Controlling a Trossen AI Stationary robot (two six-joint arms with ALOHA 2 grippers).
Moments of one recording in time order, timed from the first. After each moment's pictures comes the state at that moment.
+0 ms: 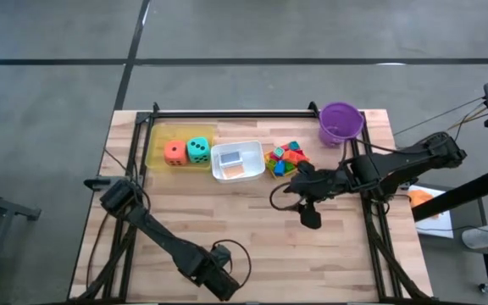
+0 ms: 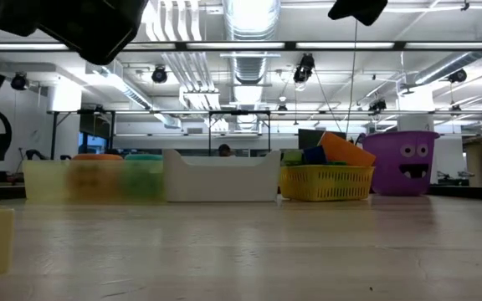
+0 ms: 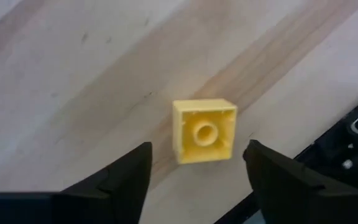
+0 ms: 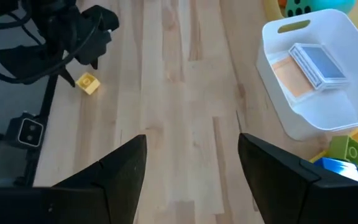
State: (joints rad) left arm -0.67 2.09 1.53 -0.77 0.00 -1.57; right arm 0.28 1.28 1.19 -0.68 0.13 0.35
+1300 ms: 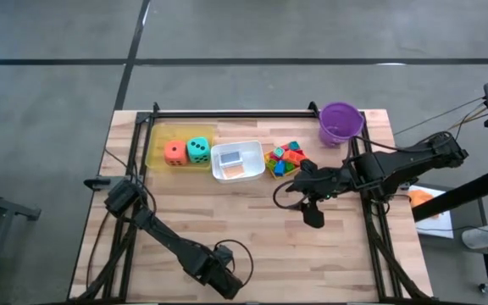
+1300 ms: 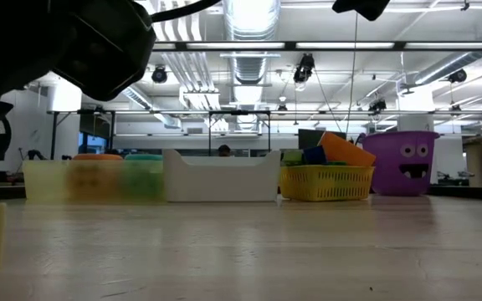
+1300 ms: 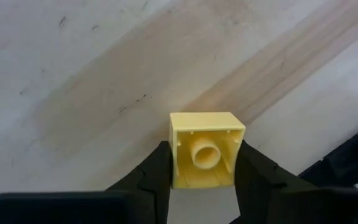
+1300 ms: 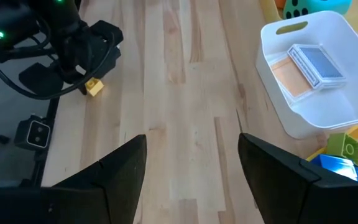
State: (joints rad) left arm -0.65 2.15 1.52 -0.71 0.06 -1.62; right arm 0.29 1.25 1.21 -0.71 0.13 0.36
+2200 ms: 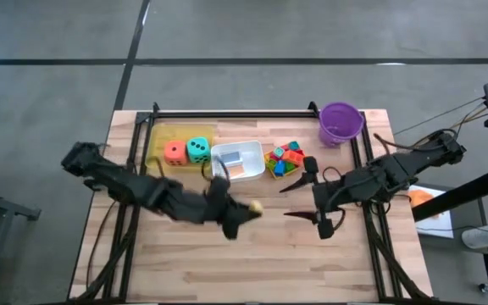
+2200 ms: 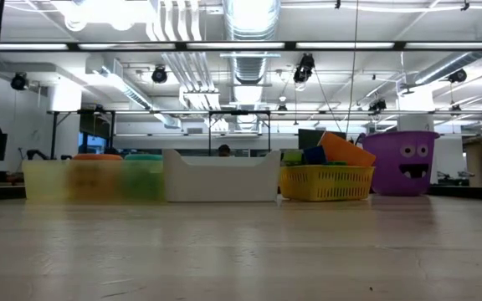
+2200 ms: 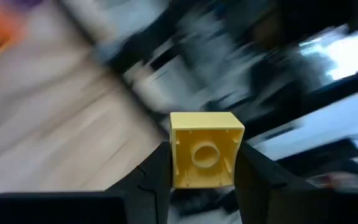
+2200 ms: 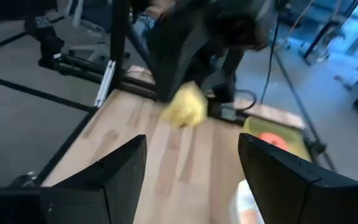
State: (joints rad) left arm -0.44 1.57 1.48 -0.28 -0.45 -1.11; right arm 0.45 1.26 1.40 -0.48 0.32 -0.08
